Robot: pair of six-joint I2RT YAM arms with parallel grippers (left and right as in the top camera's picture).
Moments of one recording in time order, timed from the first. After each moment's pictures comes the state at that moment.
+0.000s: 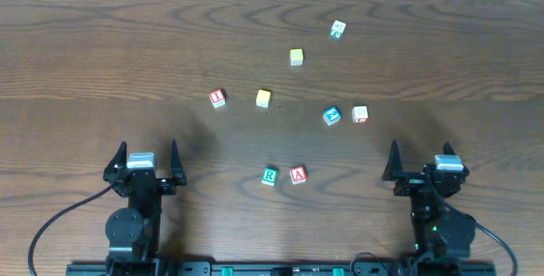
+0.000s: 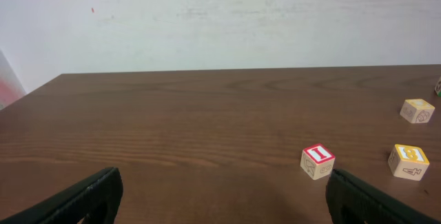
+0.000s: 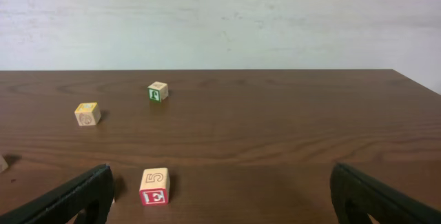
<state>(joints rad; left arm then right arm) -0.04 0.01 0.02 -0.10 -0.08 0.04 -0.06 0.01 0.01 -0.07 -0.02 0.01</state>
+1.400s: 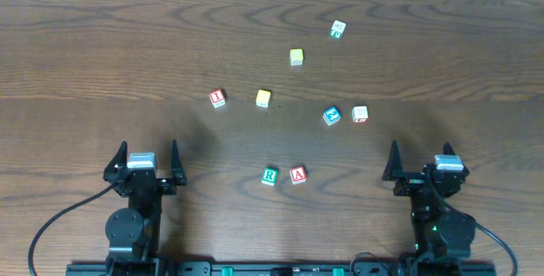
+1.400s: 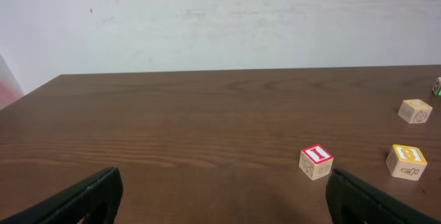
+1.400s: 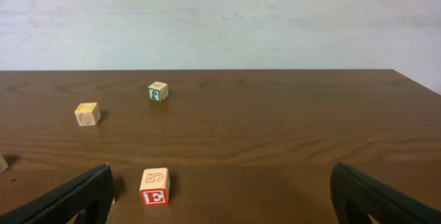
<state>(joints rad) -0.04 0.01 0.02 -0.09 -0.08 0.04 -0.06 0.01 0.01 -0.07 -0.02 0.01</state>
